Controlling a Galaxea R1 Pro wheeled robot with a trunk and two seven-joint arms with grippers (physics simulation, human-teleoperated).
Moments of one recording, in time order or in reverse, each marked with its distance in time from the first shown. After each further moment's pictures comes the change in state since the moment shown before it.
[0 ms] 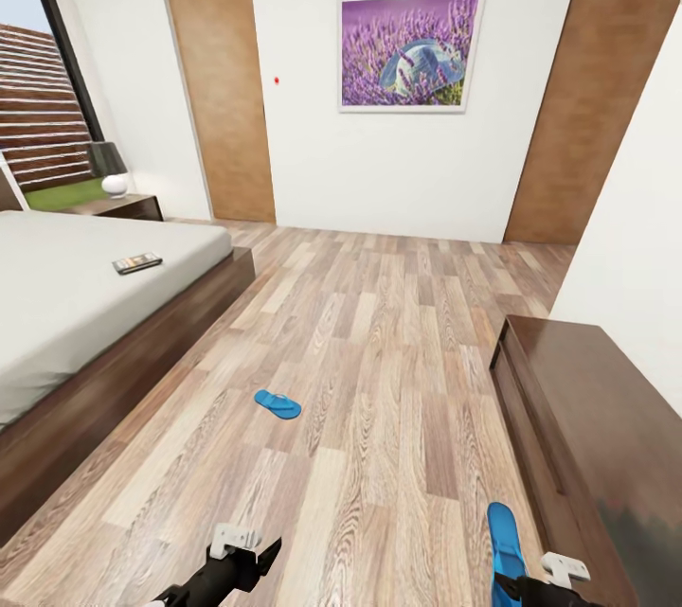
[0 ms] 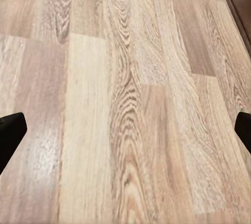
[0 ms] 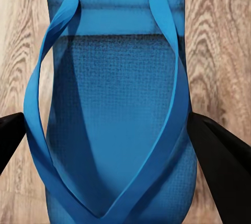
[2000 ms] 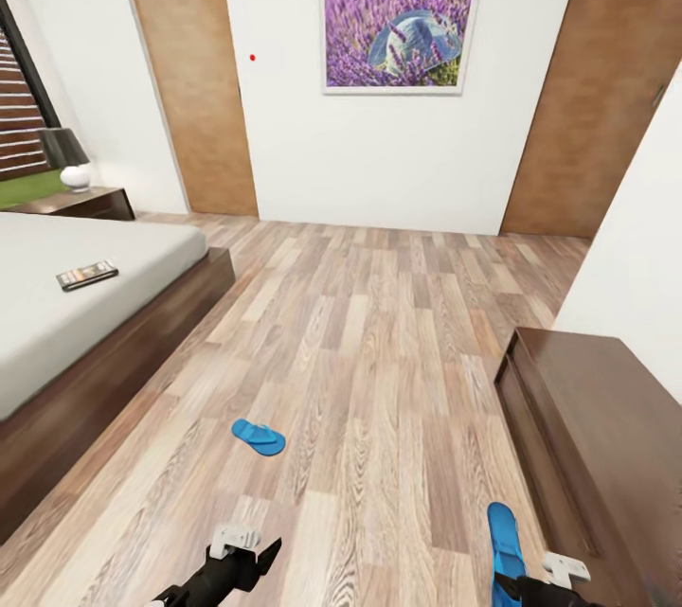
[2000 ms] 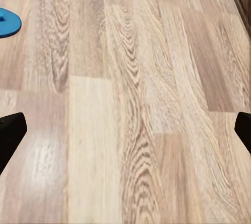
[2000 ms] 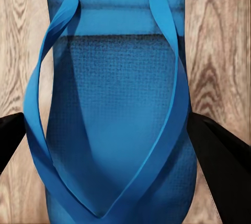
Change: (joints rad) left arm 0.000 0.001 0.000 0.000 0.001 -0.001 -0.001; right arm 0.000 0.000 0.000 0.000 -0.002 0.000 0.000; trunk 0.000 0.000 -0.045
